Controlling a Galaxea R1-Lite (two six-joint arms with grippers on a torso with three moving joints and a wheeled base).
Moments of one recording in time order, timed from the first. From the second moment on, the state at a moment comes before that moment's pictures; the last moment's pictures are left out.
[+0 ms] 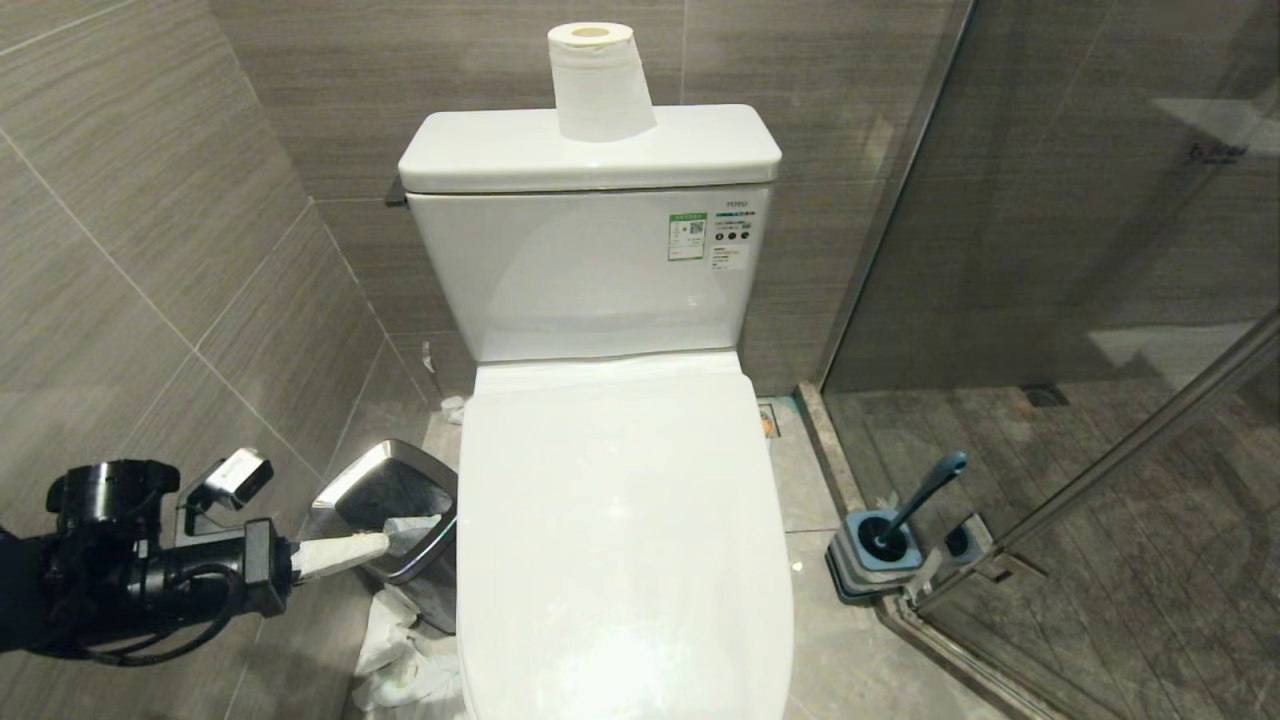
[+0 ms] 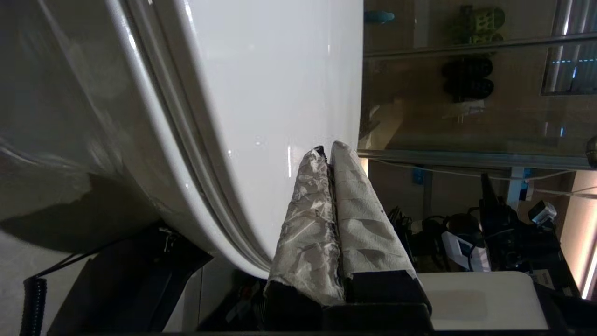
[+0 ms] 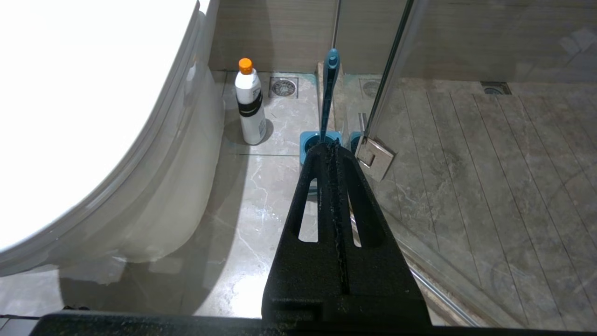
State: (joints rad) left arm 0.29 1.91 -0.64 -0.37 -1.24 -0.14; right arm 0.01 0.00 0.00 0.00 0.00 0.00
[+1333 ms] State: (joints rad) left arm 0.30 2.10 -0.53 -0.58 -1.30 -0.03; right arm 0.01 0.00 0.00 0.00 0.00 0.00
